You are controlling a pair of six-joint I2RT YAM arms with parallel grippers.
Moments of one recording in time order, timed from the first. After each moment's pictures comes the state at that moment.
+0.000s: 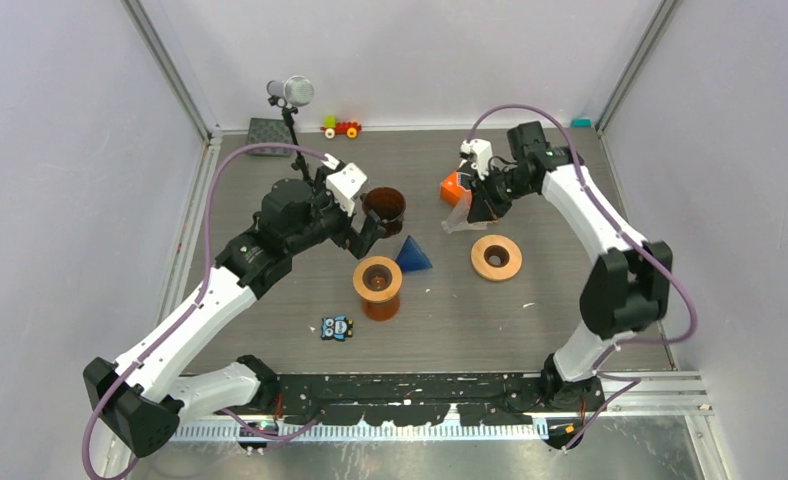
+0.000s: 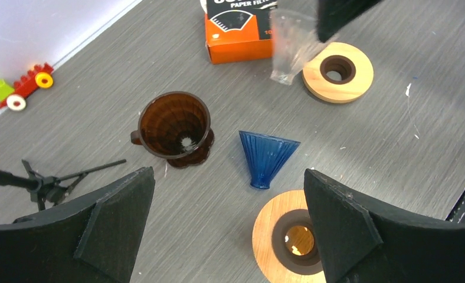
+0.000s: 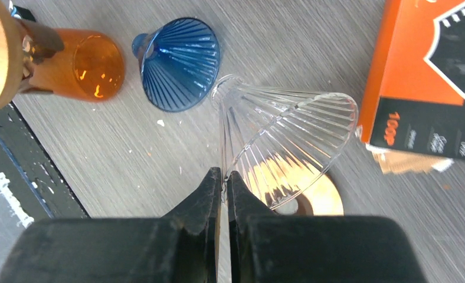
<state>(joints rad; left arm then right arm) -0.62 1.06 1.06 -0.31 0.19 0.15 0.21 1.71 1.50 -0.91 -0.63 -0.50</state>
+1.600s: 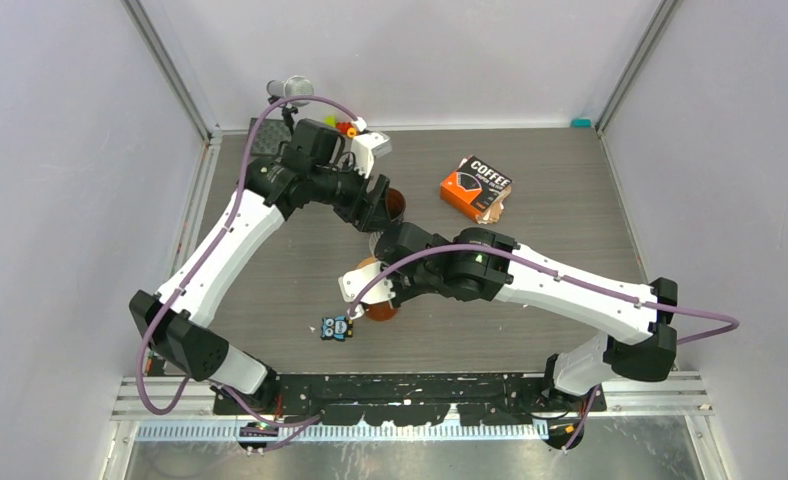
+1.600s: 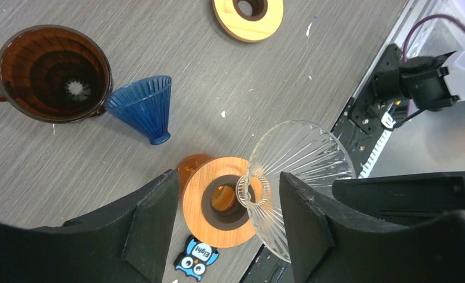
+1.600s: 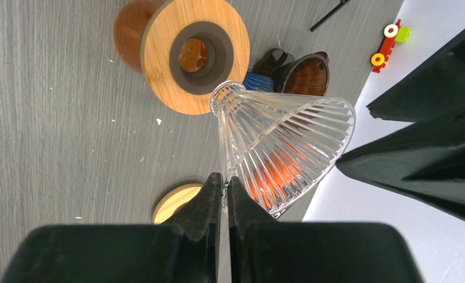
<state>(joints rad) -0.53 1.48 1.63 -0.91 0.54 0.03 1.23 1.47 1.60 -1.05 0.23 -0.84</state>
